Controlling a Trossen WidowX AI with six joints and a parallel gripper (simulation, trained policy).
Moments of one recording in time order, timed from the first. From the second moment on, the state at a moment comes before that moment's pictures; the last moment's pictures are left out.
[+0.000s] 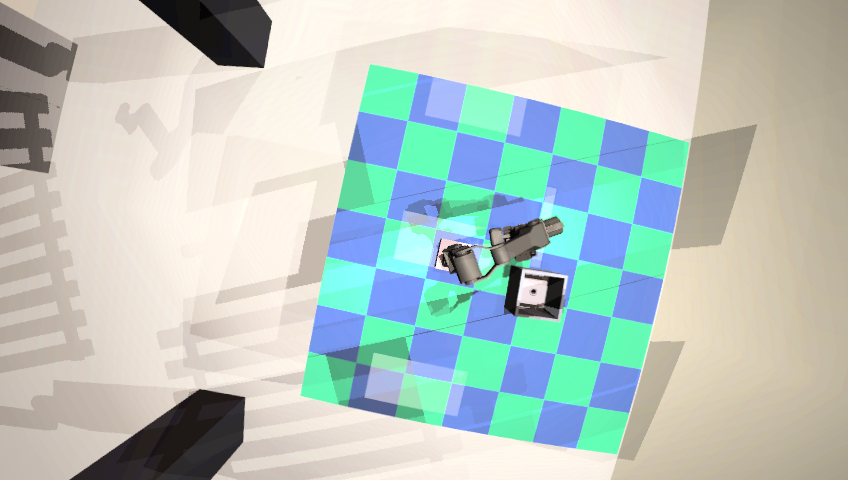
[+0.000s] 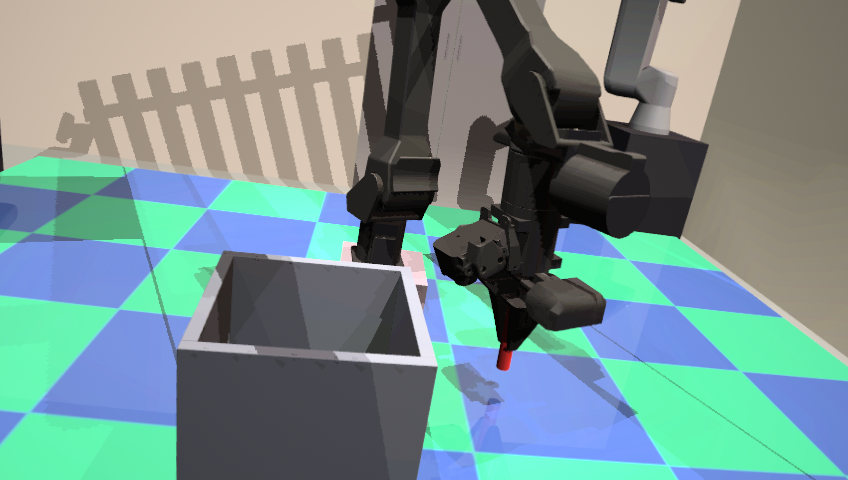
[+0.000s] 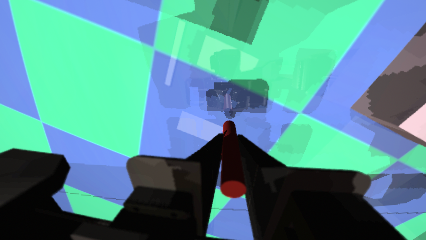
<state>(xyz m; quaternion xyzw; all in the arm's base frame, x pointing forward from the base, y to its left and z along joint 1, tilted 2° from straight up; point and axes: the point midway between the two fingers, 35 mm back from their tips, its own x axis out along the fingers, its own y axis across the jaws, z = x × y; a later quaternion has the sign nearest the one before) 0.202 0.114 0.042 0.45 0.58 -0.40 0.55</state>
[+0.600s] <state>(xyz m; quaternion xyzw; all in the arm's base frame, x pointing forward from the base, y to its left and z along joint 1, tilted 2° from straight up) 0.232 0.101 0.119 0.51 0.54 -0.34 0.58</state>
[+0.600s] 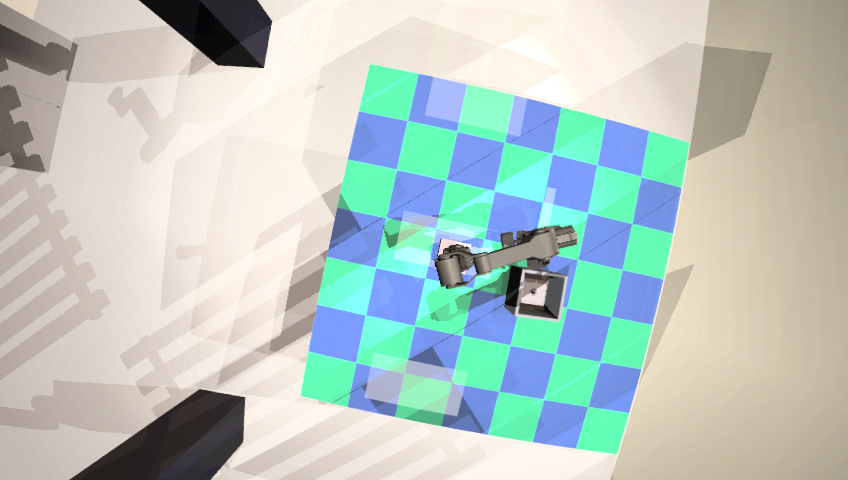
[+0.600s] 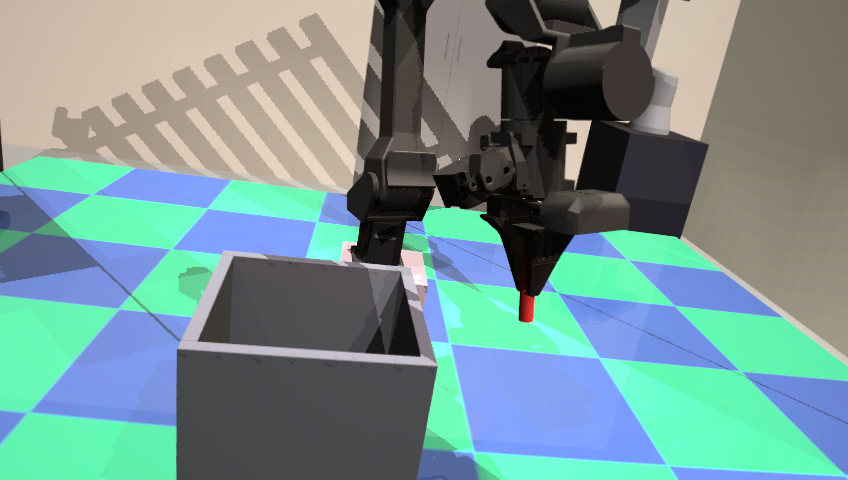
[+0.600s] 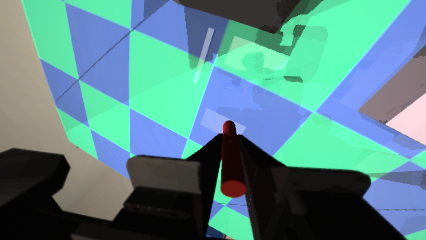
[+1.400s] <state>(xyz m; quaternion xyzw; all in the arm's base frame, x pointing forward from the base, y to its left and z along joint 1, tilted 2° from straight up) 0.250 0.020 0.178 0.51 0.47 -0.37 0.62</state>
